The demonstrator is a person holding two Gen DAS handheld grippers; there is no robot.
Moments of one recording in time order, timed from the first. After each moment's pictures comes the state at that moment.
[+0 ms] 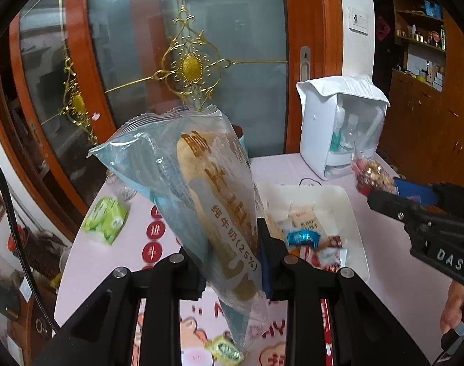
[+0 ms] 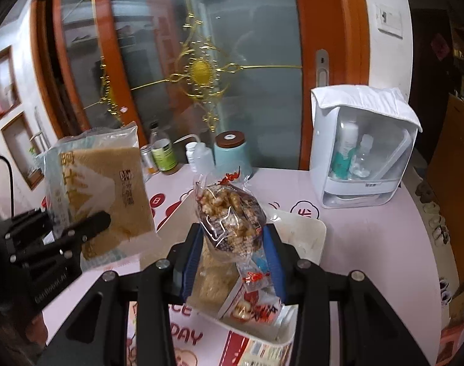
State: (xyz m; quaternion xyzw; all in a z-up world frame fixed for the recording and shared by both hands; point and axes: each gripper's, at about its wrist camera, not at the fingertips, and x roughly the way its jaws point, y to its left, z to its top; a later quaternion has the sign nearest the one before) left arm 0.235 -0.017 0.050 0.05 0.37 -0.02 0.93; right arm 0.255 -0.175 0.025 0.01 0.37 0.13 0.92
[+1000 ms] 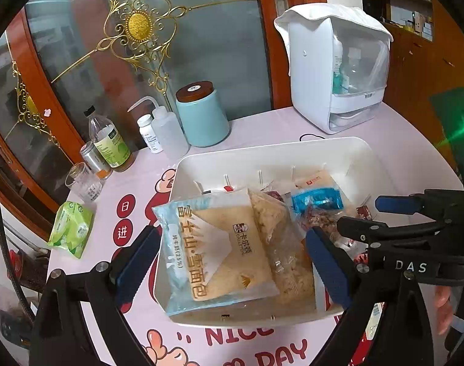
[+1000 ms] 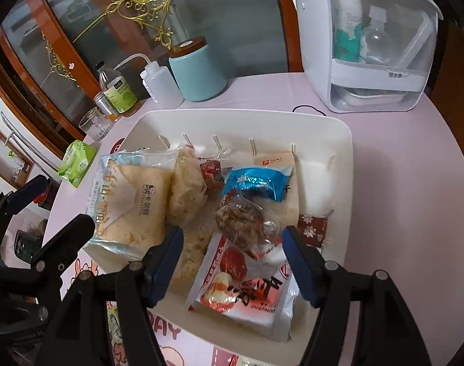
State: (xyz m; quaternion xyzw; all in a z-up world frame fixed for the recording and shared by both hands) left arm 0.312 -0.050 -0.071 0.11 0.42 -0.05 0.90; right arm 0.306 -0.193 -0.108 0.07 0.51 0.11 0.85
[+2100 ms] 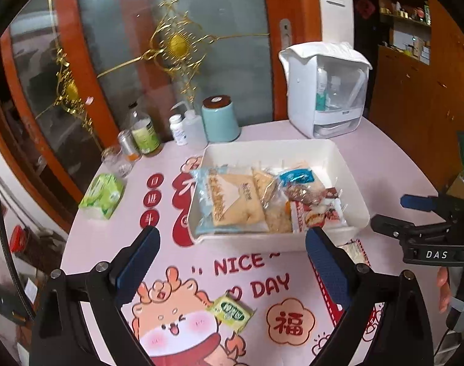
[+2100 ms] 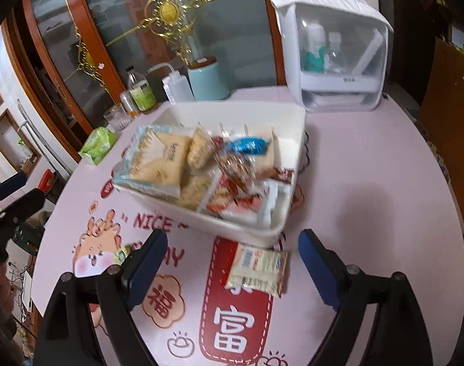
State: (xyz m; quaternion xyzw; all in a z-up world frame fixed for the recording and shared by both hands) left arm 0.163 -0.009 -0.001 0.07 0.40 -0.03 0.91; right arm 0.167 -0.220 -0.086 0.04 0.47 0.10 0.88
